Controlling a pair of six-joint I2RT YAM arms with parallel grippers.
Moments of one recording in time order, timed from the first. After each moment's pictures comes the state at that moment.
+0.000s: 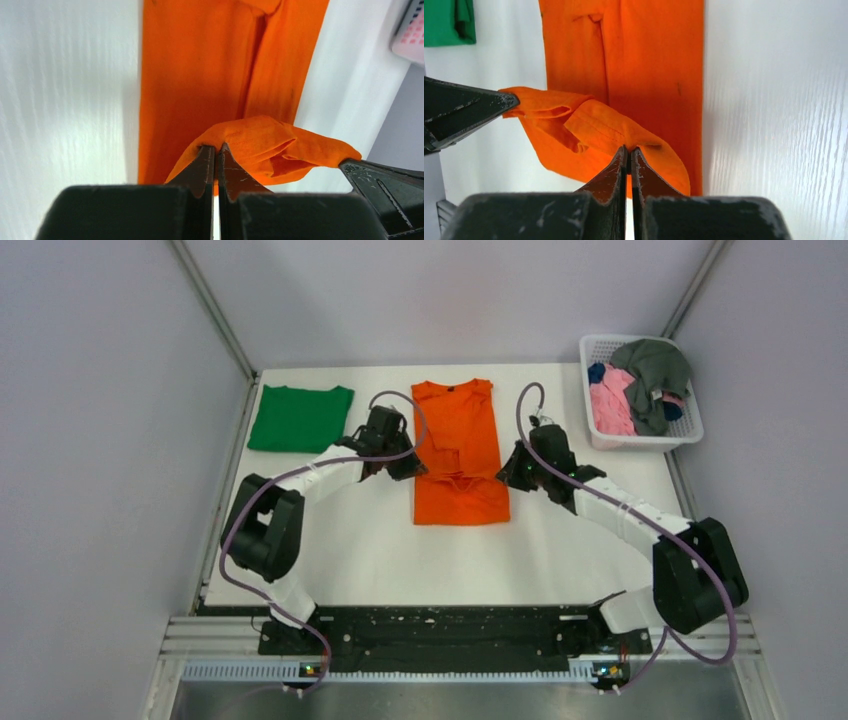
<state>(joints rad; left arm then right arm) -0.47 1.71 1.14 -0.26 0.17 -0.86 0.44 1.36 0.81 -0.14 -0.07 0.65</state>
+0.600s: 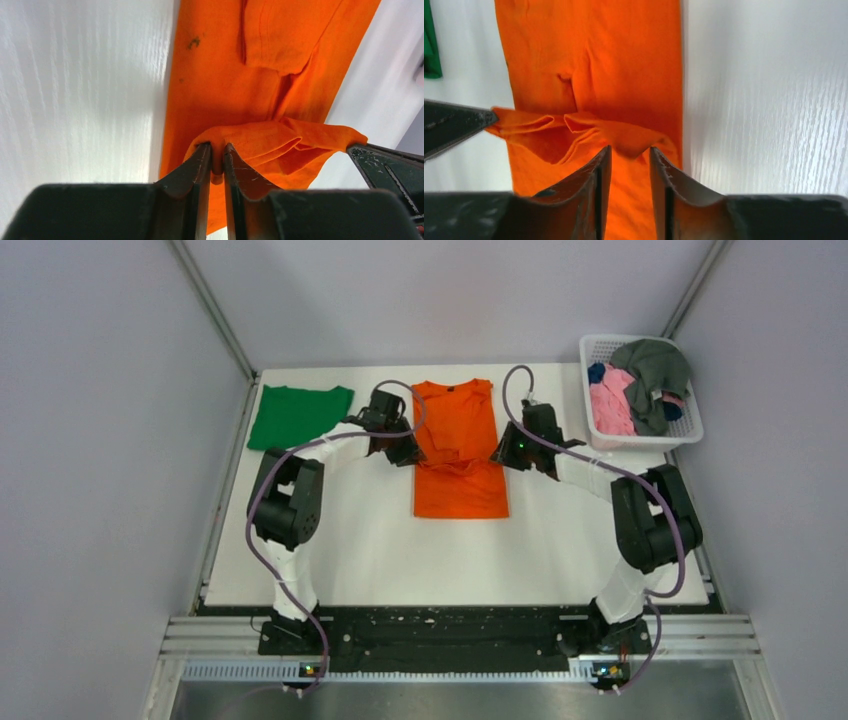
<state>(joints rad) -0.39 1.96 1.39 -0.35 0.21 -0.79 0.35 1.71 1.03 -0.06 -0.14 0.58</state>
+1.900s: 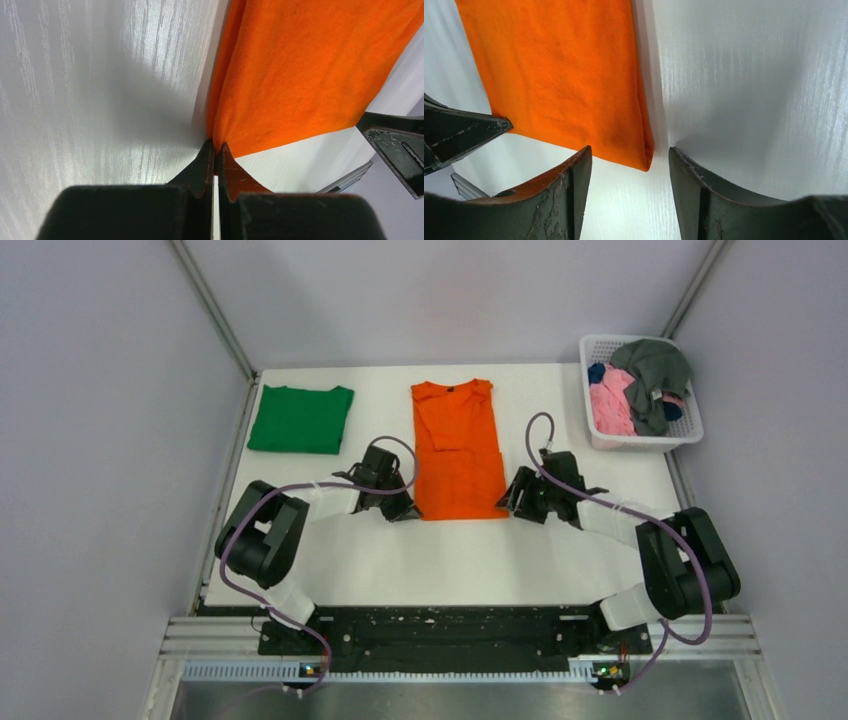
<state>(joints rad) -0.48 1.69 0.84 -0.14 0.28 -0.92 0.32 1.44 0.61 -0.02 -0.26 0.68</state>
